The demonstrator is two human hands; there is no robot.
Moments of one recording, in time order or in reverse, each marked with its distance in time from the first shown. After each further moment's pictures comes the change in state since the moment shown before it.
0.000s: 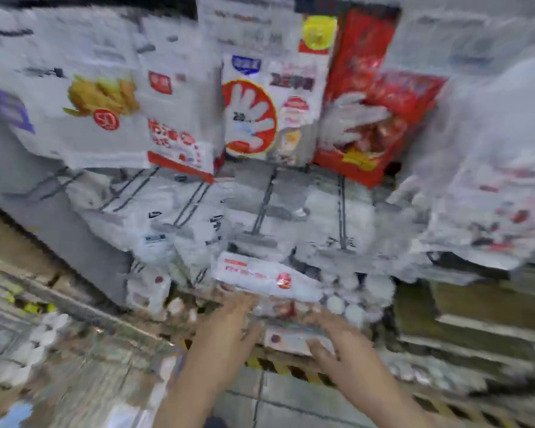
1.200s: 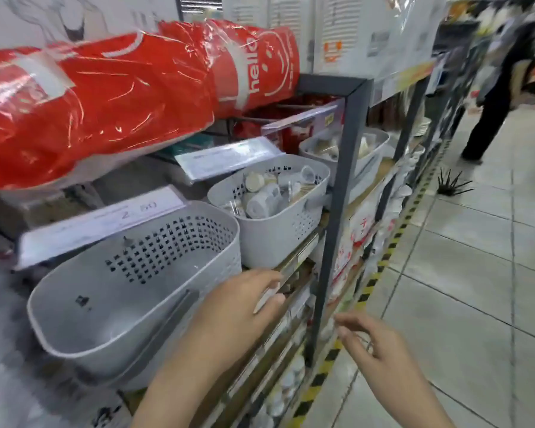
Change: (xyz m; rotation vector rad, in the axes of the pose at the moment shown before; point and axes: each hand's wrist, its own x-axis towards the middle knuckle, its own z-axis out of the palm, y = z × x) left_hand 0.152 0.548 0.177 0.028 -0.454 1.163; right_hand -0.249 0.308 -0.241 0.411 1.076 0.765
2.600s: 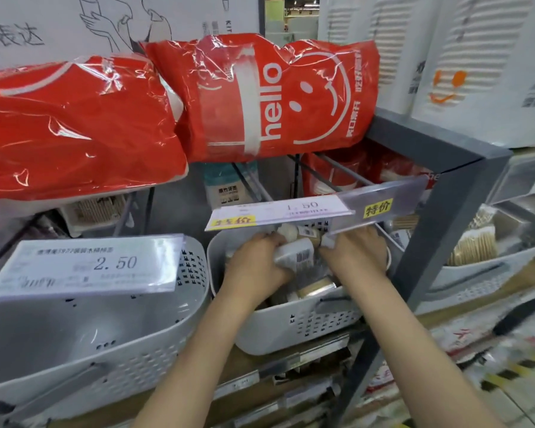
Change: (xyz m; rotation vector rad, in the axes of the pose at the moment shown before) left_hand 0.231 -0.039 0.021 0.163 0.341 -0.609; right_hand 0.376 -0.056 -0.016 -0.568 0.045 -0.386
